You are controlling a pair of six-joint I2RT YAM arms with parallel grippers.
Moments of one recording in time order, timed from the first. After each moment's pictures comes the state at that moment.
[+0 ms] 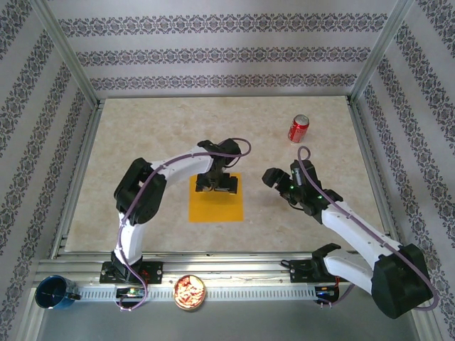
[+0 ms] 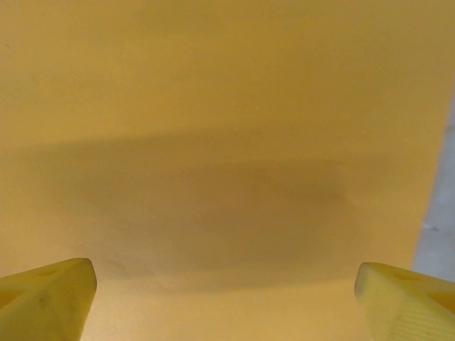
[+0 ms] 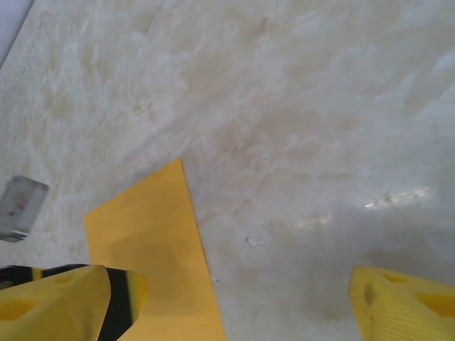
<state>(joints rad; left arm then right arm) -0.69 2.03 1.52 -1.01 0.06 -0.67 0.38 1.03 0.53 -0.26 -0.14 0.94</state>
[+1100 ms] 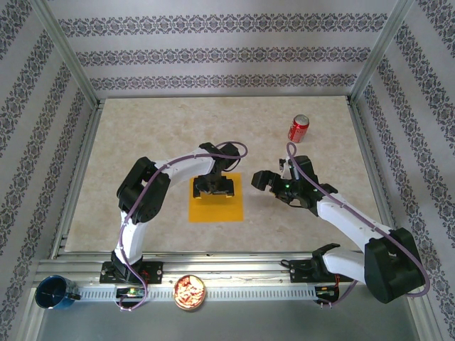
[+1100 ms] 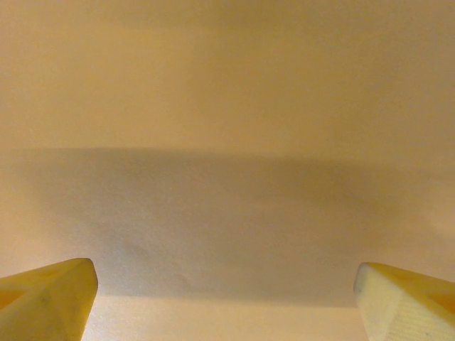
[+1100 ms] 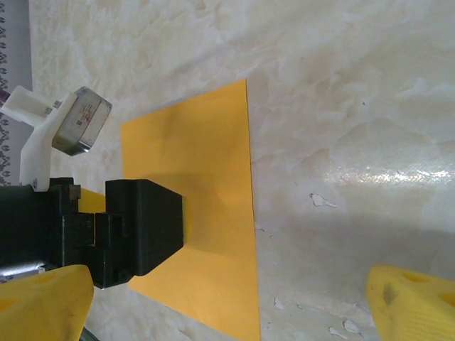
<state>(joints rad) -0.70 2.05 1.51 -1.05 0.03 -0.80 0.36 1.16 0.57 -0.21 -0.44 0.77</state>
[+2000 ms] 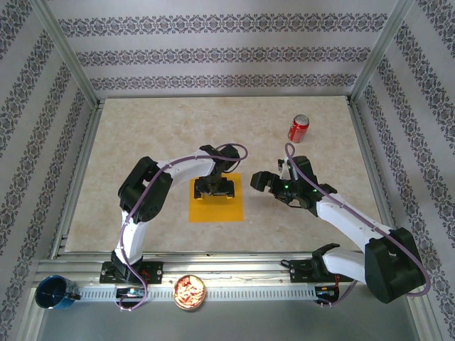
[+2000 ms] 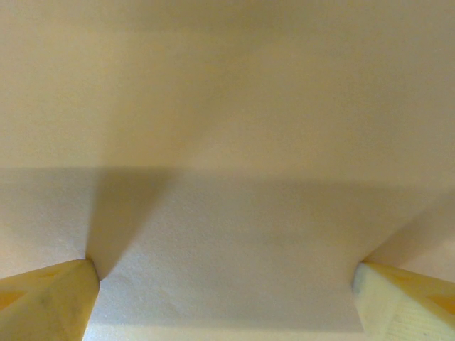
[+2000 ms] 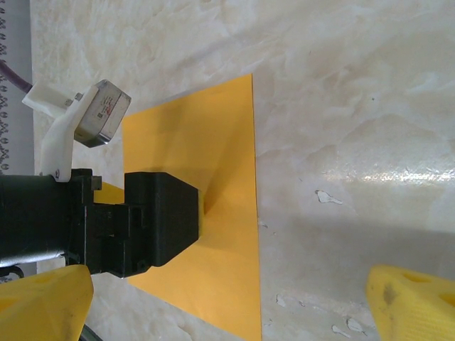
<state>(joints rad) -0.70 2.06 1.47 -0.99 0.05 -0.79 0.37 1.16 0.57 -0.21 -0.43 0.76</state>
